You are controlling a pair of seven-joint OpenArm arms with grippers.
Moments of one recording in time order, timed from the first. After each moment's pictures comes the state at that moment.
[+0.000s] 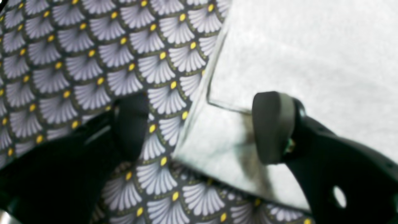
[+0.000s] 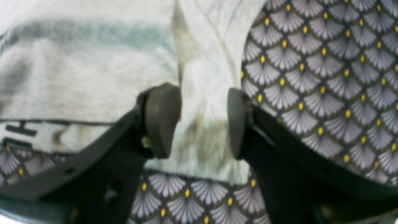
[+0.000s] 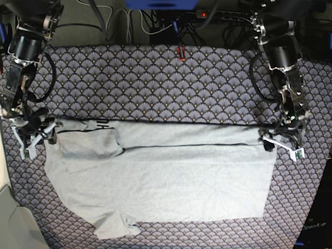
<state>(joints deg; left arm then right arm) -14.4 -11.0 -22.1 61.3 -5.8 -5.6 27.0 9.4 18.1 24.0 70.1 8.7 32.2 -36.4</state>
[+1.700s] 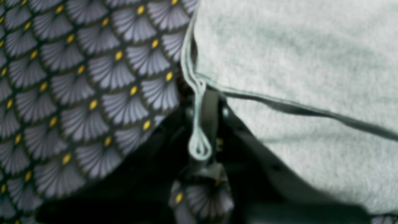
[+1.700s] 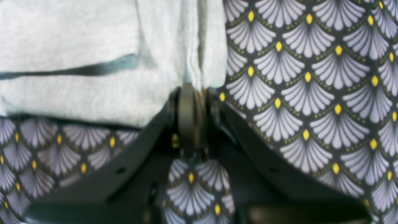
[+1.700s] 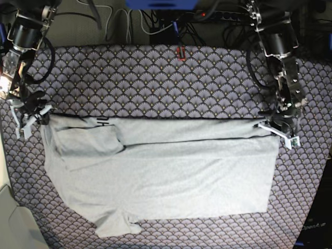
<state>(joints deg) -8.2 -9.8 -21.8 66.9 -6.9 -6.4 29.9 3.2 18.8 28.3 67.1 9.8 32.7 -34.4</state>
